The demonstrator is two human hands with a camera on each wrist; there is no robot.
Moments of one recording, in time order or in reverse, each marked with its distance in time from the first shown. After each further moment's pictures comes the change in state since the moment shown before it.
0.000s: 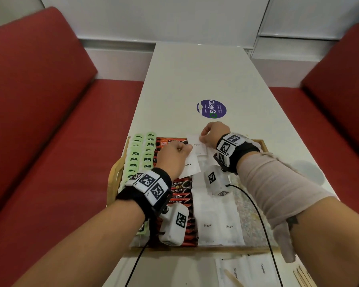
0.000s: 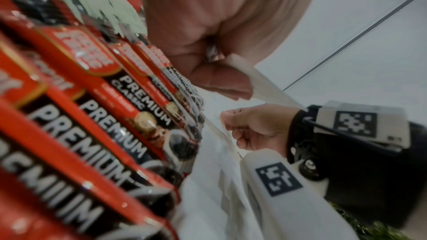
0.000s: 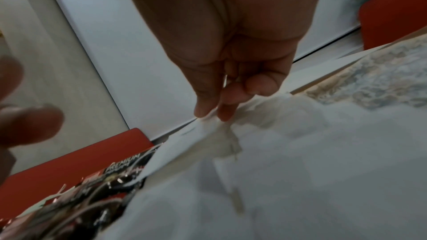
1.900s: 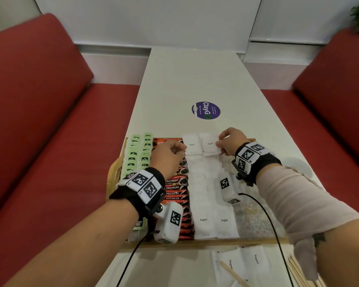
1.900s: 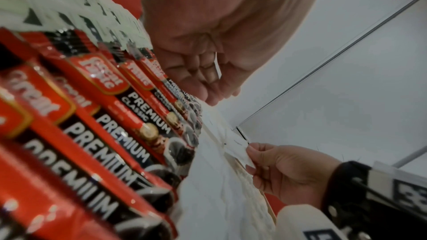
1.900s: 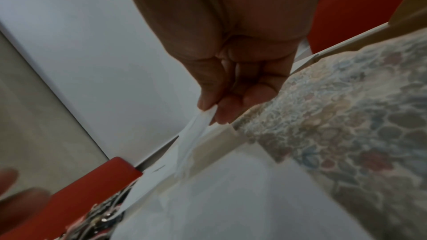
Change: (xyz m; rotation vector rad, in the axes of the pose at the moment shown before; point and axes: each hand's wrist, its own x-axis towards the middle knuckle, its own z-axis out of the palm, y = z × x) left_hand -0.016 0.002 -0.011 -0.122 -0.025 0.080; right_hand -0.033 0.046 -0.024 0.339 0.047 0.154
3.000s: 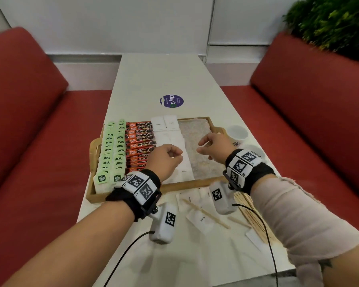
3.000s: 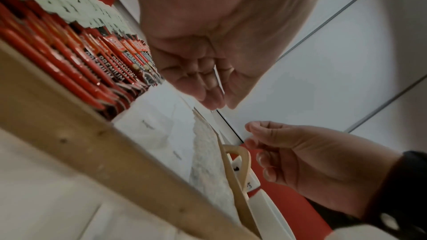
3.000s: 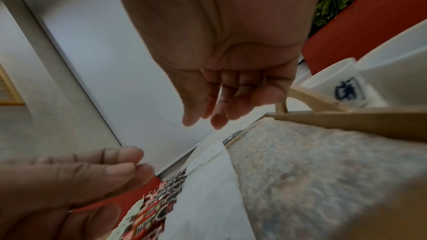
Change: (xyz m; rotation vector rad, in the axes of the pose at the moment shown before) left_hand -0.139 0.029 0.043 0.060 -0.161 0.089; right_hand -0.174 0.060 -0.055 -0.147 -0.006 -0.188
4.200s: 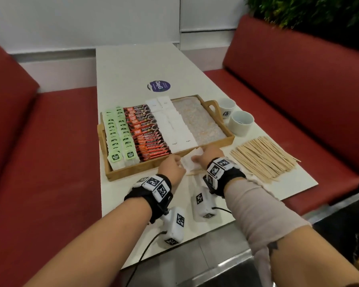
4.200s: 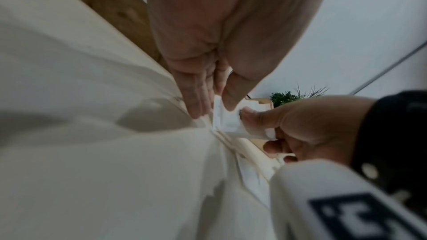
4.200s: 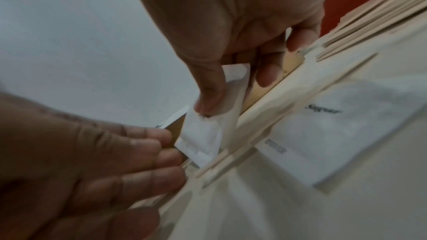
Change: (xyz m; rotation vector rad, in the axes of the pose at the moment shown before) left_hand -0.069 -0.072 0.004 0.189 -0.259 -0.124; right_hand -0.083 0.005 0.106 -0.101 0.113 0.483
